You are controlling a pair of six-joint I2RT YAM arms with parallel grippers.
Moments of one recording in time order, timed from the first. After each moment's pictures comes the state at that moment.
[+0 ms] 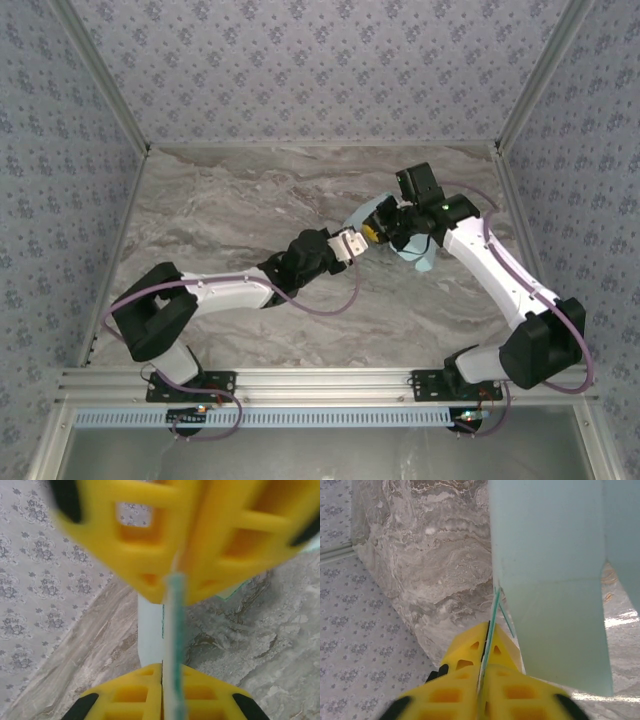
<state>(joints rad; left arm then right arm) -0.97 1.62 0.86 0.48 -0.19 0.45 0.43 1.37 1.25 -0.81 -0.37 1.27</state>
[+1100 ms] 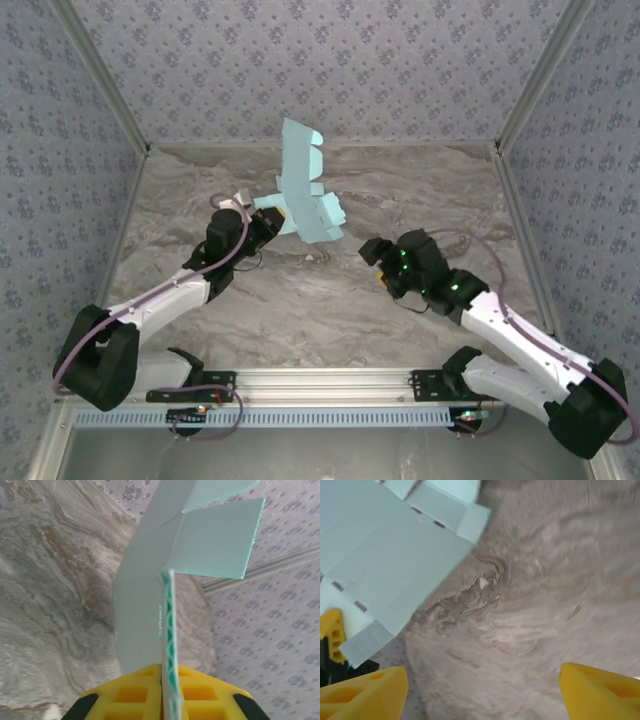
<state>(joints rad) -0.51 1.25 0.63 0.38 0.12 -1.07 0.68 0.95 0.69 -0.39 -0.04 1.43</state>
